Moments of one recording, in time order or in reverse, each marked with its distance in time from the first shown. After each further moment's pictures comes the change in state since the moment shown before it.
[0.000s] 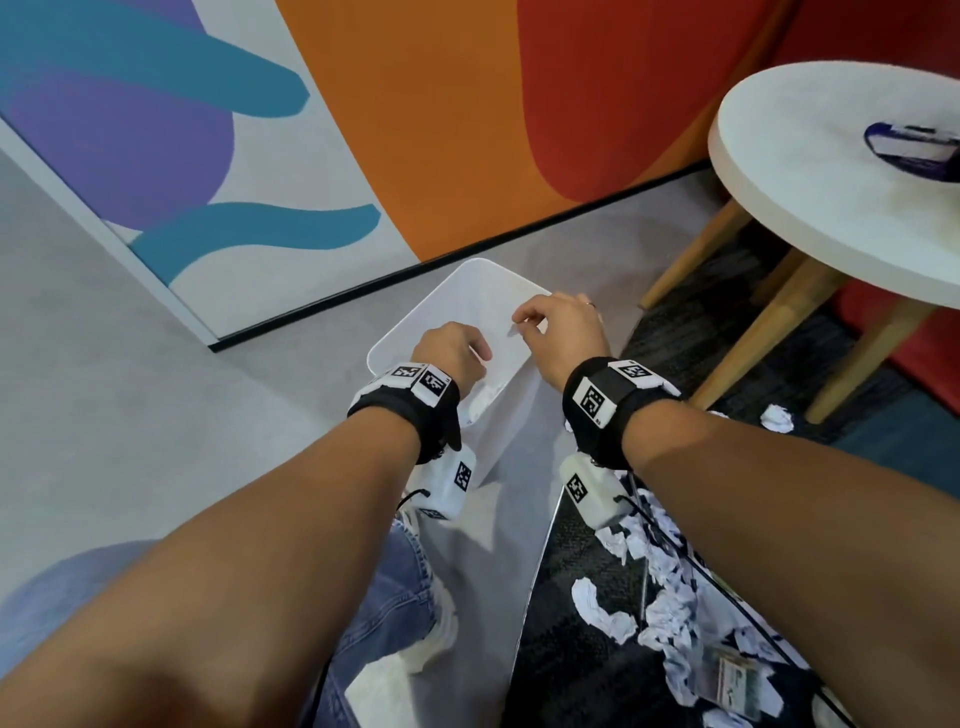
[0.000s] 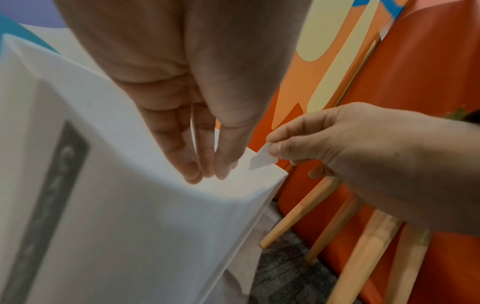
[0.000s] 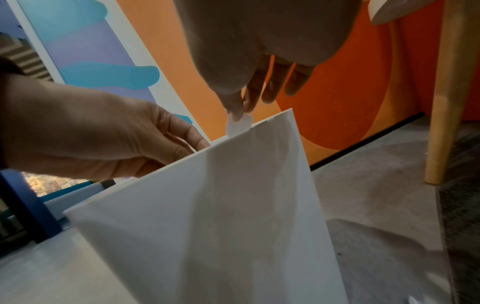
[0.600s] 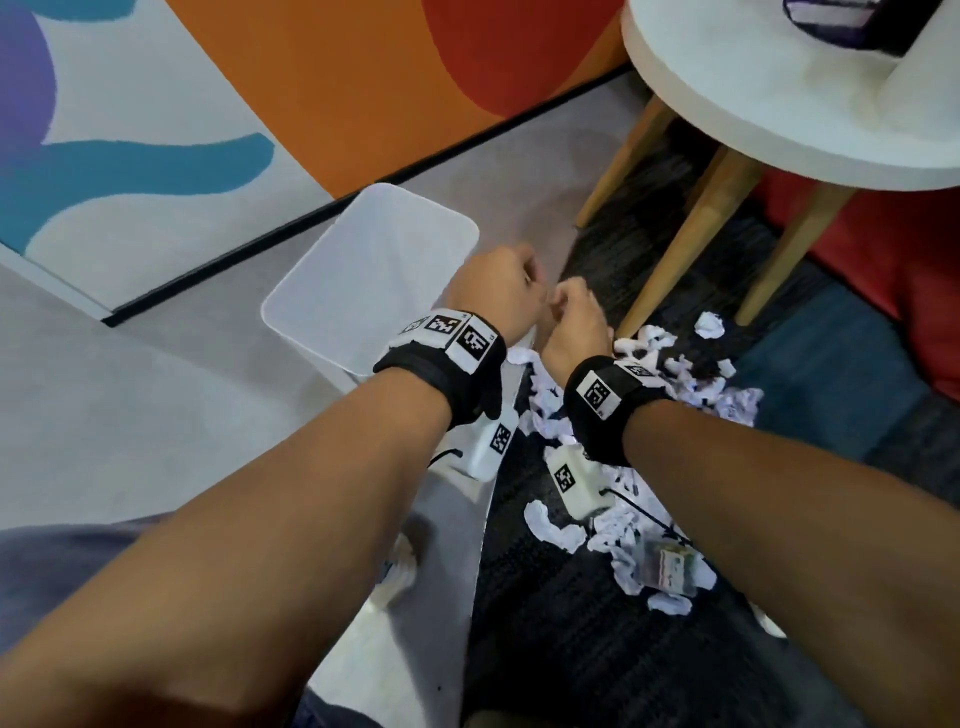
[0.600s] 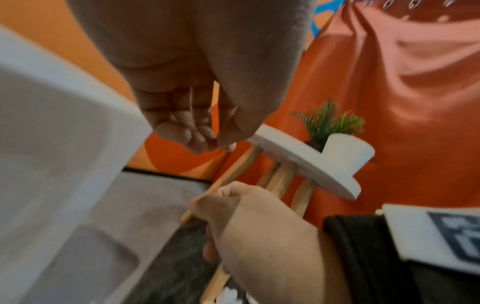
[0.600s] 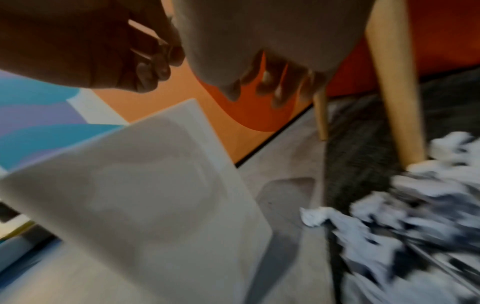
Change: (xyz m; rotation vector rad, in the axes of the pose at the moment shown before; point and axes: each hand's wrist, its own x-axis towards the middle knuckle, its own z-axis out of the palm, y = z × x) left_hand -0.032 0.107 0.067 -0.097 0.046 0.350; right_hand -0.077 0.083 -0.012 0.113 0.047 0.436
